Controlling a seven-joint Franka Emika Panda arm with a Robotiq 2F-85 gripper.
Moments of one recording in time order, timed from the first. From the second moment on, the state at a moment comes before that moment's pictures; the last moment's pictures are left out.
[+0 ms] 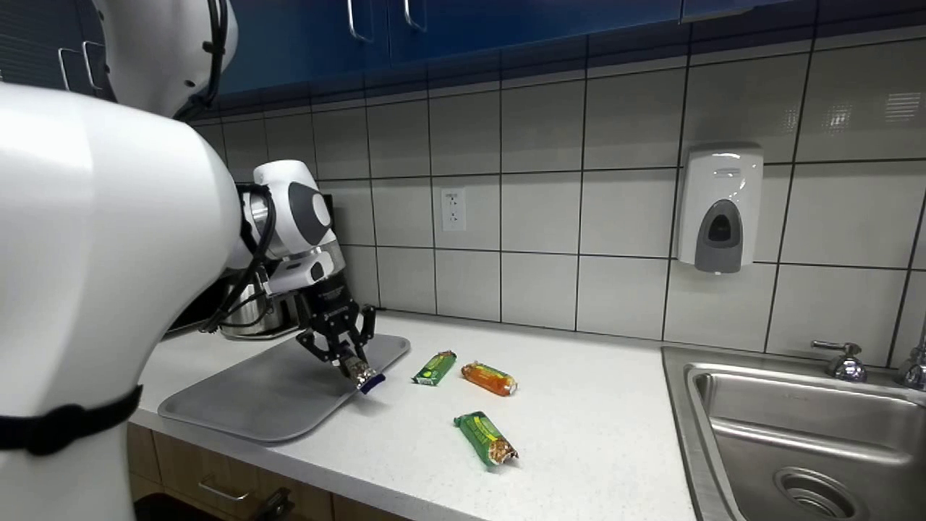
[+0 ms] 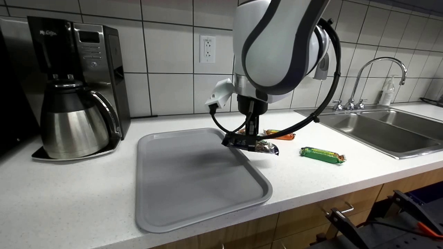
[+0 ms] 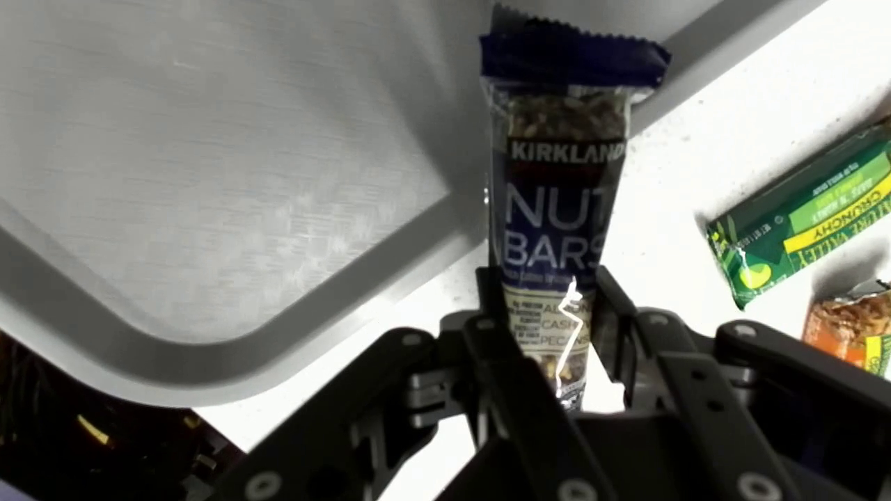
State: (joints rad) arm 1.26 0.28 -0.82 -2.55 -0.12 2.80 2.60
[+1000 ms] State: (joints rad) arm 1.26 0.25 -0.94 -2.69 -0.08 2.88 2.60
